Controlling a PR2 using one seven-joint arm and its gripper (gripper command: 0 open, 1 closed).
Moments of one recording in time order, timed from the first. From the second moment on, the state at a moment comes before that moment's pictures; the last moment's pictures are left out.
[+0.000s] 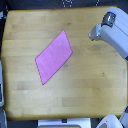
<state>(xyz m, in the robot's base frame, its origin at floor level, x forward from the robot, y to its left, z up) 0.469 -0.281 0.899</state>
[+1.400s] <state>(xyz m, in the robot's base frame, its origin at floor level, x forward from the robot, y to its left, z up) 0.522 -0.170 0.829</state>
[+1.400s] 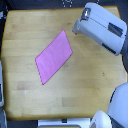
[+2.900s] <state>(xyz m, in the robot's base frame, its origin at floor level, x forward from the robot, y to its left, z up) 0.517 -0.067 0.730</state>
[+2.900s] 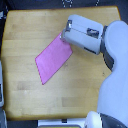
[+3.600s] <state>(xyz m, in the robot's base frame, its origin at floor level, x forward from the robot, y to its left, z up) 0.520 -0.050 0.730</state>
